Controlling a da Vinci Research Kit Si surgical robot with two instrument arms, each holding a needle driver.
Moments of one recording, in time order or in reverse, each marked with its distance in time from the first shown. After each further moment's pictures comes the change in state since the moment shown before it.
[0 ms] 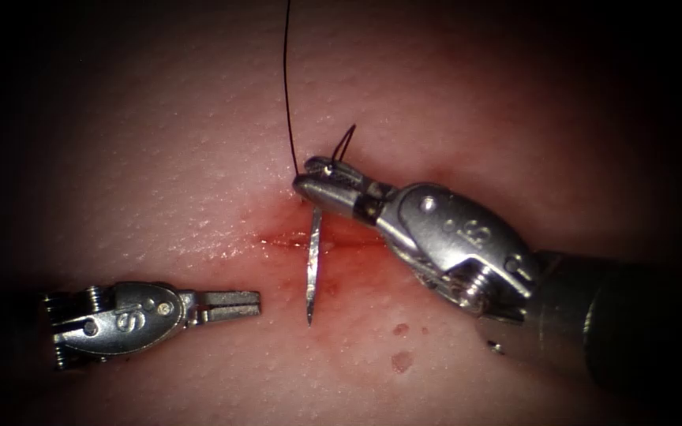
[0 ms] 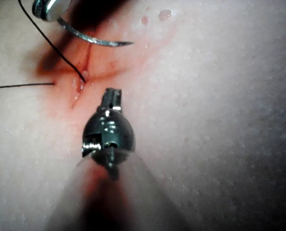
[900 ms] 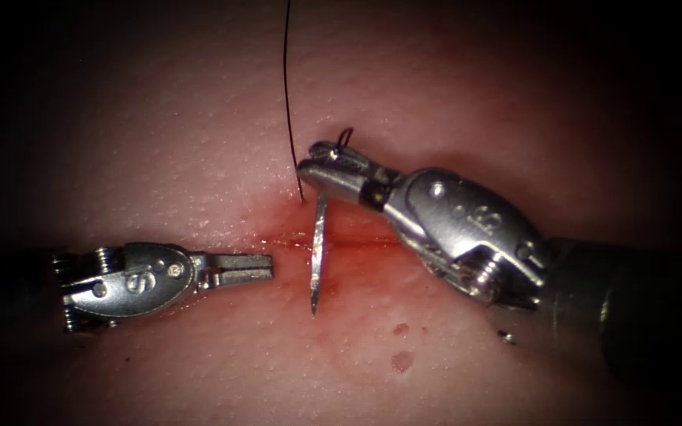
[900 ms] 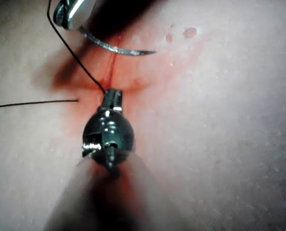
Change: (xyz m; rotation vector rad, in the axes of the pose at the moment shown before) right arm 0.002 0.000 0.000 0.011 0.002 -0.029; left arm 0.002 -0.003 0.002 -0.015 -0.003 0.007
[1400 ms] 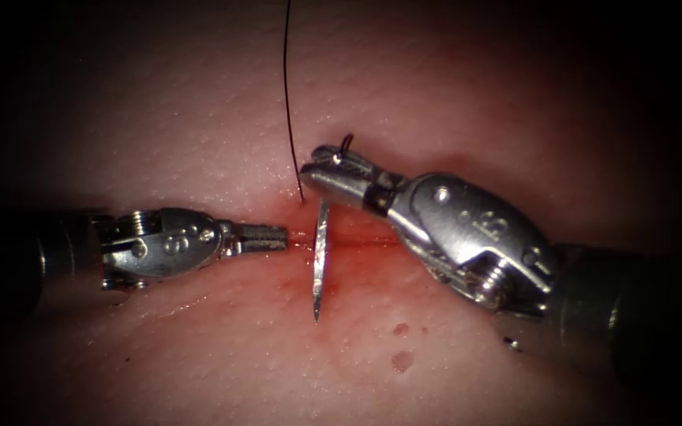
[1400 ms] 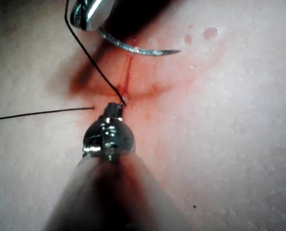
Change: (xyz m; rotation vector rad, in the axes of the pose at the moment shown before) right arm 0.000 0.000 0.000 0.006 0.006 -0.013; left arm -0.002 -0.002 0.003 0.019 -0.129 0.027
